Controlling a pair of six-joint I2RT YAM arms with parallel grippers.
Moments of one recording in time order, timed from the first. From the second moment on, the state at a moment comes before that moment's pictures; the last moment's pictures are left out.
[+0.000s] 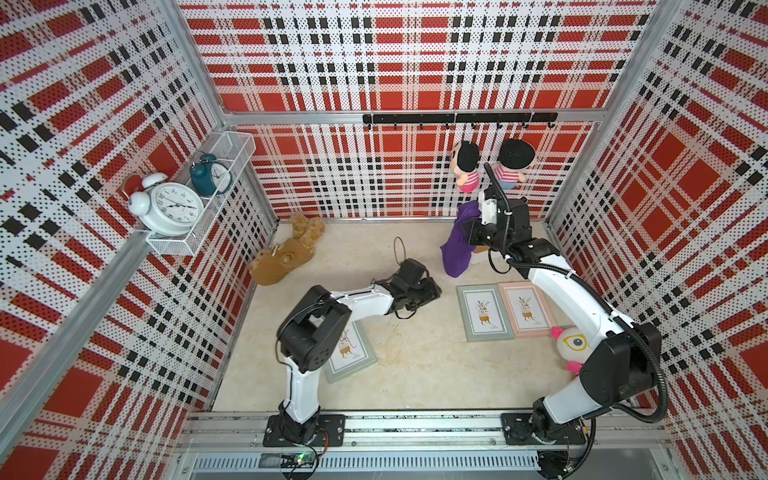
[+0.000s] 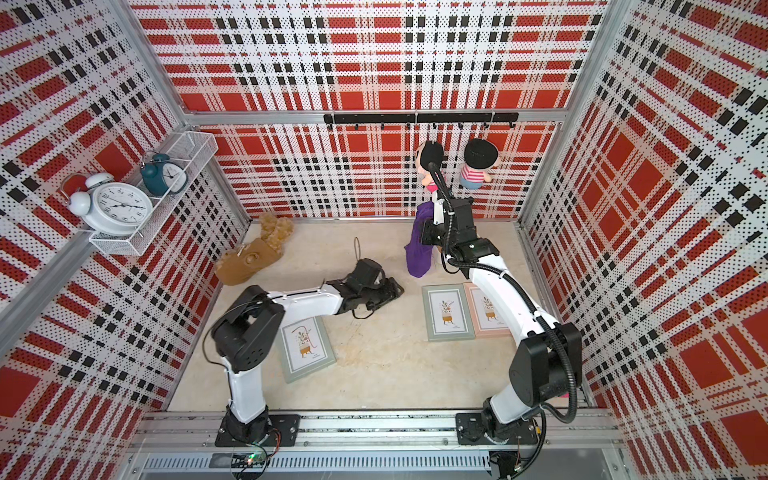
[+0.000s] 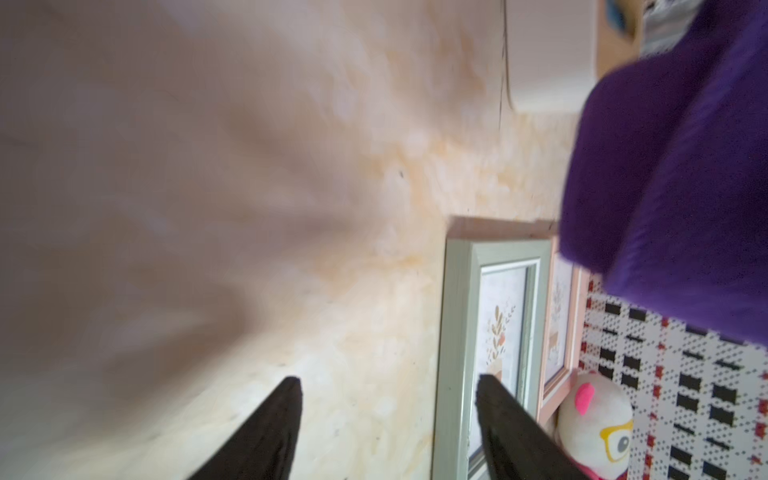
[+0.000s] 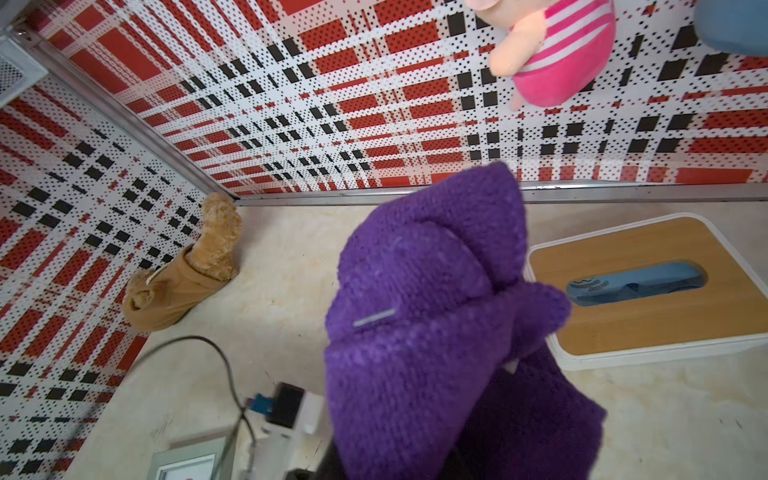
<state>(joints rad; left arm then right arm) -0.68 1.89 1.15 -0.03 0.16 -1.02 0.34 1.55 1.43 -0.30 -0.16 0.33</state>
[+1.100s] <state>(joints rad) -0.04 0.98 0.33 -0.29 -0.01 -0.96 0.66 1.99 1.36 -0.23 -0.23 0.41</state>
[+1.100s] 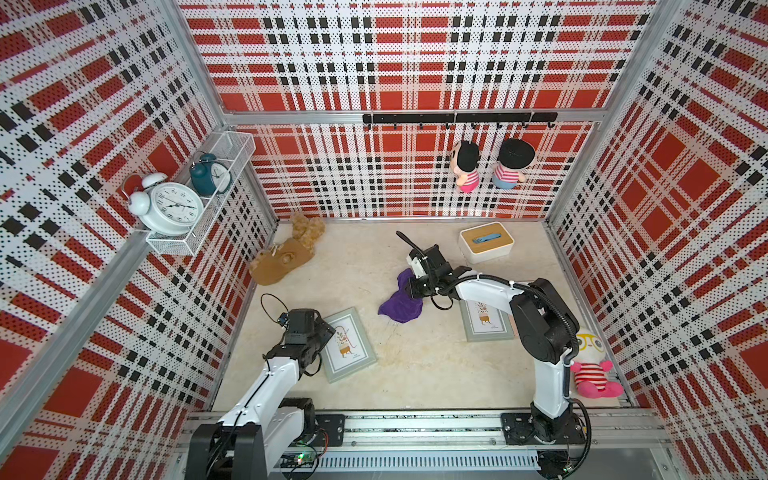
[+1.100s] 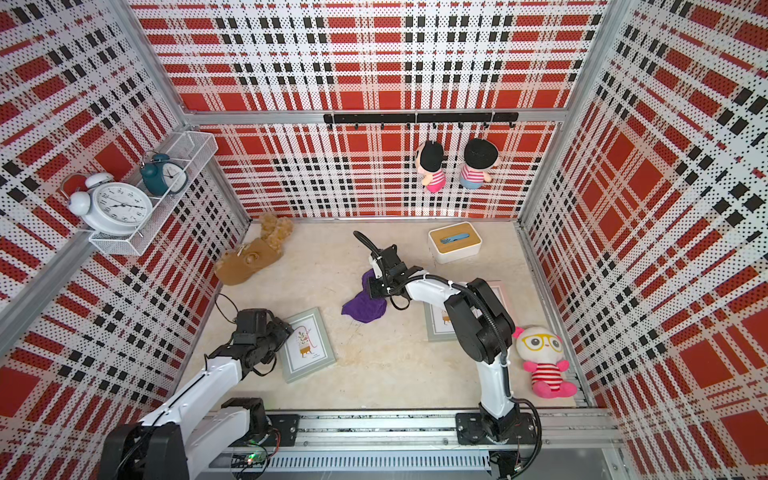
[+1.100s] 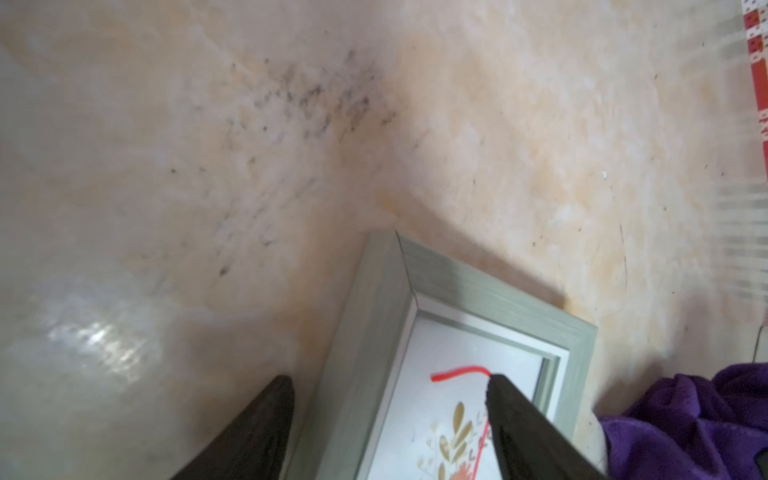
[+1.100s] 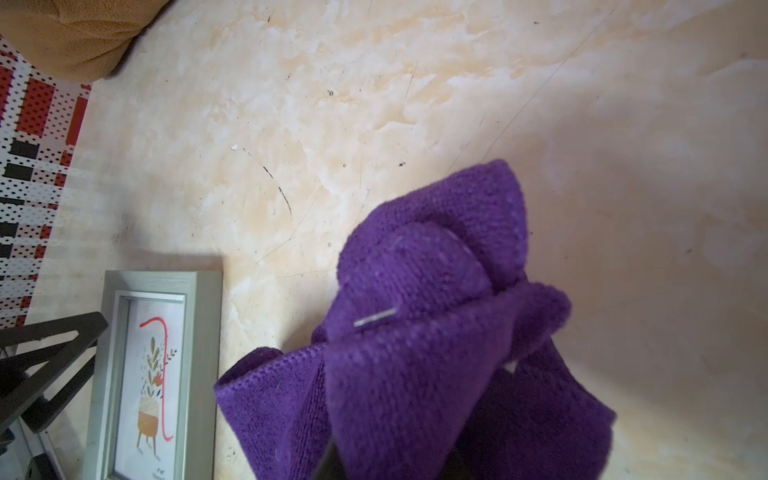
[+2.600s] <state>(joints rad) -0.40 1.83 1.03 -0.12 0.00 -0.78 0.50 1.91 1.24 -0.23 -0.19 0.28</state>
